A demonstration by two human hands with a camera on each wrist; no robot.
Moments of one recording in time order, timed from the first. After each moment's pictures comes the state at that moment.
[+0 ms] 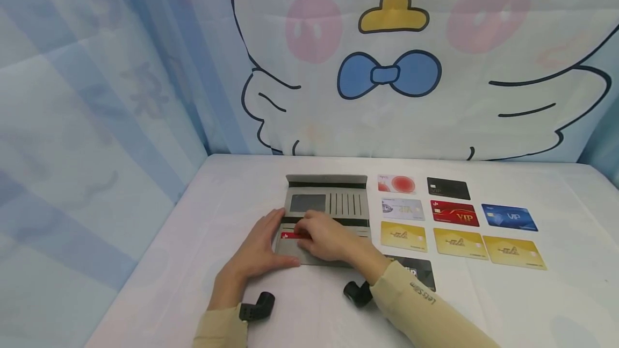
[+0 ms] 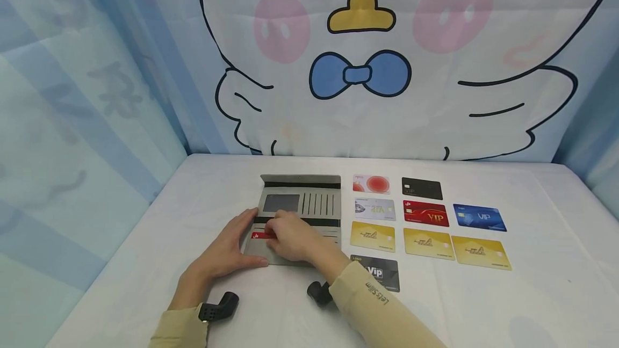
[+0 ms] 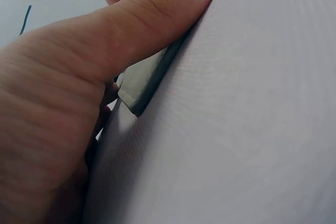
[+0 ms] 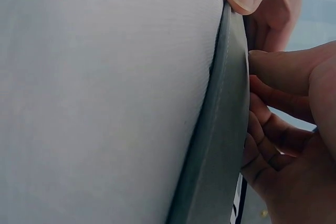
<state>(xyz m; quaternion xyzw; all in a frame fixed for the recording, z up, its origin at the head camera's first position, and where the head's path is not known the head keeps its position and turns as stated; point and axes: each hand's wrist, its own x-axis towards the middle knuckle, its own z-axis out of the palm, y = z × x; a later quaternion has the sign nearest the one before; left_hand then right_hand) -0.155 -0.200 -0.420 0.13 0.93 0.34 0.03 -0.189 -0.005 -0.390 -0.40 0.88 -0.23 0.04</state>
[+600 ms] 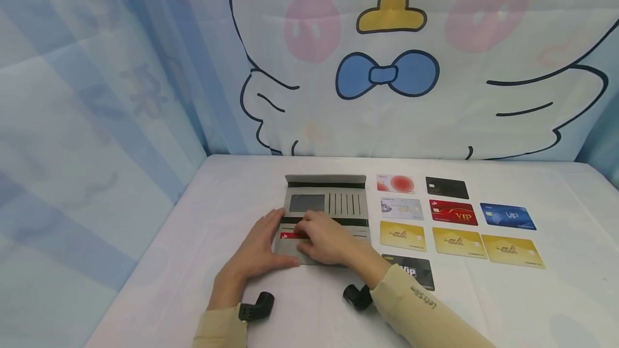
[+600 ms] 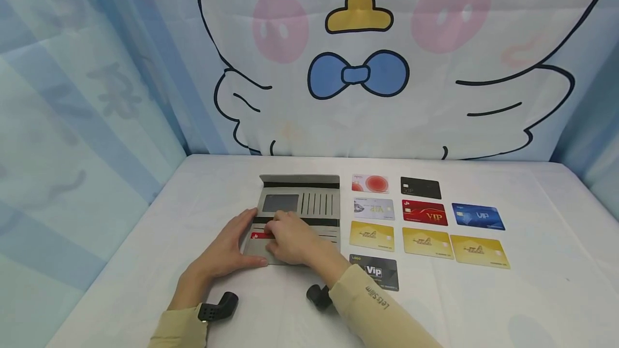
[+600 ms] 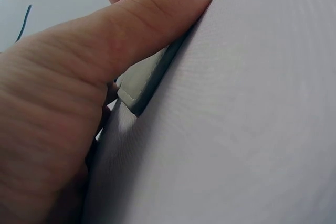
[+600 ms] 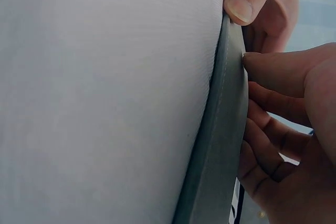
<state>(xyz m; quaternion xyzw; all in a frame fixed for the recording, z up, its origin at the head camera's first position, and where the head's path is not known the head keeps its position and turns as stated) -0.156 -0.199 -0.421 0.12 0.93 0.33 0.03 -0.184 -0.004 -0.389 -0.39 0.89 -0.21 0.03</state>
